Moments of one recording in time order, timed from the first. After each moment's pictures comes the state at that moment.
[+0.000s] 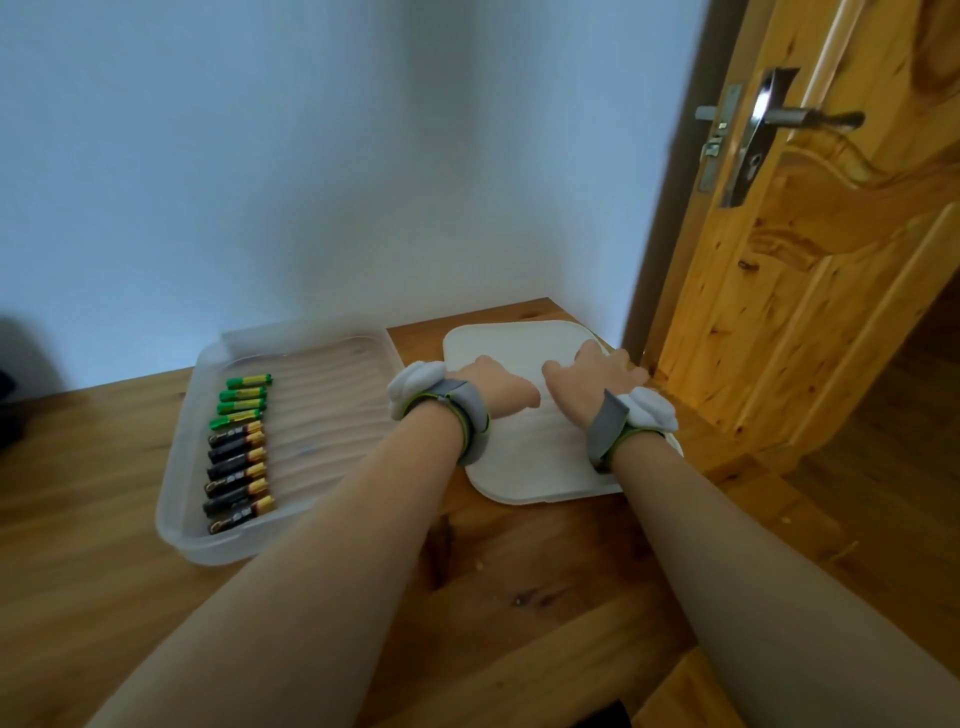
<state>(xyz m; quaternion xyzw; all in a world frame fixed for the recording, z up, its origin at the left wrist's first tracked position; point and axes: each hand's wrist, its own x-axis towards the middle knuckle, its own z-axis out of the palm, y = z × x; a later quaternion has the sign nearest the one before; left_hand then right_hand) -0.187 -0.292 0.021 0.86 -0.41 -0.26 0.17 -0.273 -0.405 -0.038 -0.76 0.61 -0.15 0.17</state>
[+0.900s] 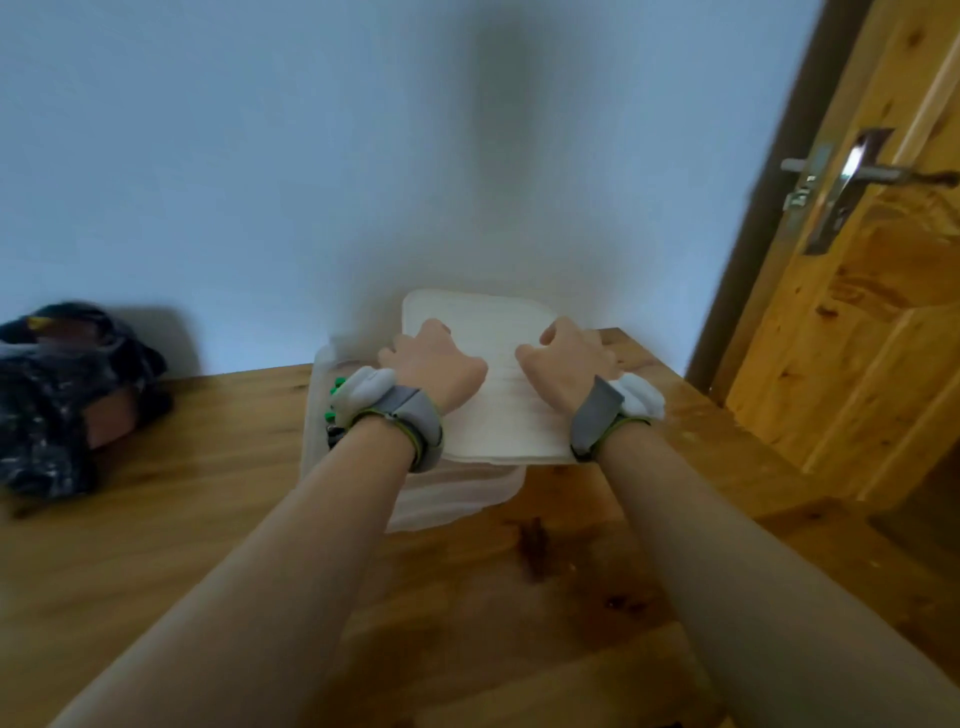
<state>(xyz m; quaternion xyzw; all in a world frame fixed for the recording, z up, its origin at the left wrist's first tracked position) -0.106 -0.183 0.050 0.90 -0.30 -0.08 0.29 -0.197 -0.309 0.026 -0.83 0.46 -0.22 0.24</state>
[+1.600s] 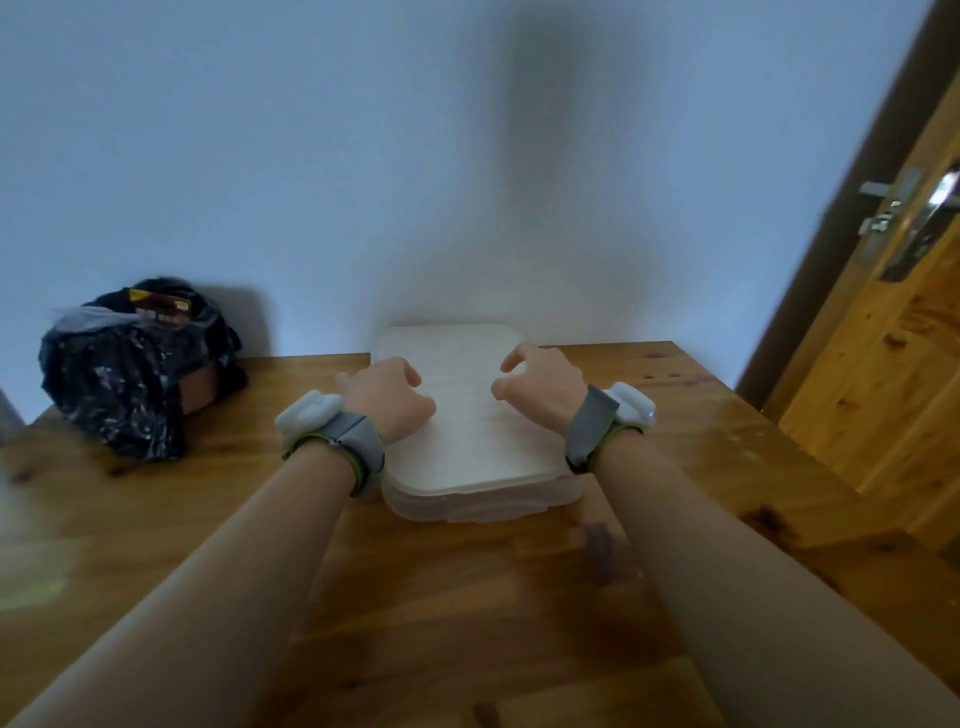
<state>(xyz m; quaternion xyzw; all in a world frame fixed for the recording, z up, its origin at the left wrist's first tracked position) -0.052 -0.083 0.032 0.92 -0.30 -0.08 0.24 -0.145 -0.244 0.023 -0.89 0.34 -0.11 0.29</state>
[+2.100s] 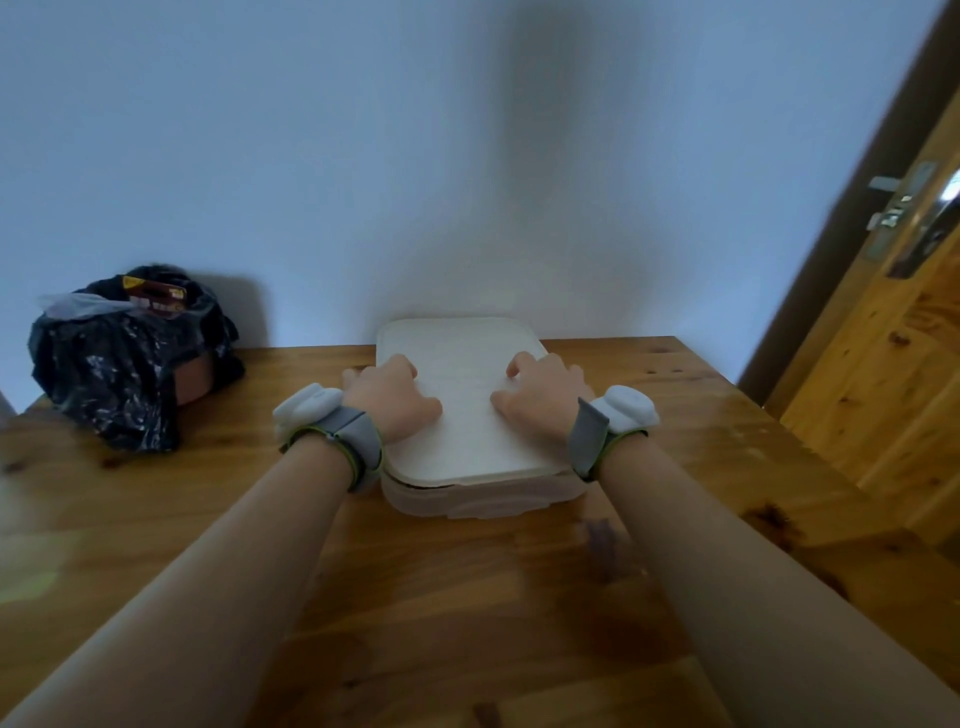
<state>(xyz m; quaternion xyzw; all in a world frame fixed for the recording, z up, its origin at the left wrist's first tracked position) -0.040 -0.088 0.019 0.93 -0.30 -0.13 0.19 -0.137 -0.245 0.005 -0.92 0.35 -0.05 0.15</state>
